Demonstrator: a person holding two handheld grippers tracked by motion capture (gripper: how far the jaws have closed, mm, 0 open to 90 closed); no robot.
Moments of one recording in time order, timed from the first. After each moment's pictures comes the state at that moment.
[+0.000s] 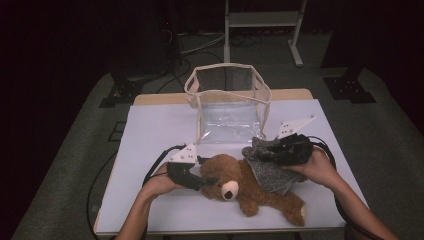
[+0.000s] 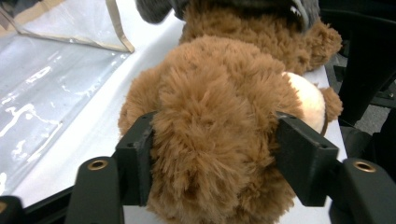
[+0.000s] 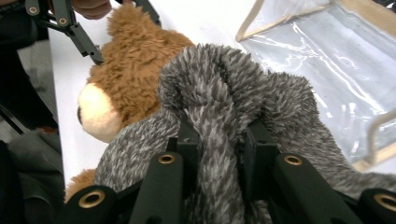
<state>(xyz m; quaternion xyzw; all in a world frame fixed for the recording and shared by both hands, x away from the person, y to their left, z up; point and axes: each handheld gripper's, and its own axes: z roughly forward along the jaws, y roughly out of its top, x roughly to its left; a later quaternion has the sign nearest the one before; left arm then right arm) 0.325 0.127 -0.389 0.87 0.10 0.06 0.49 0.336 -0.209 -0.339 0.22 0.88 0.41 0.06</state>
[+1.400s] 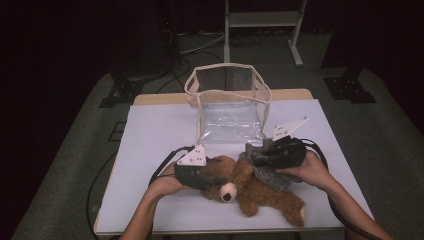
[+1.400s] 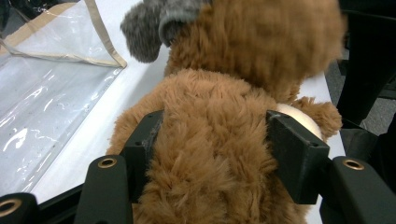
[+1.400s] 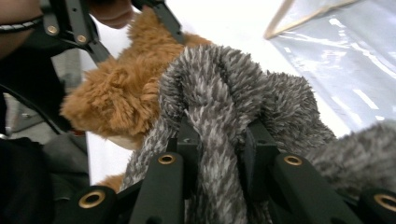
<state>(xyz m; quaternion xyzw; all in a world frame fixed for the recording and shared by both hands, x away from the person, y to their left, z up) 0.318 0.107 -0.387 0.87 0.08 0.07 0.48 0.340 -0.197 -0.351 0.21 0.88 0.42 0.01</state>
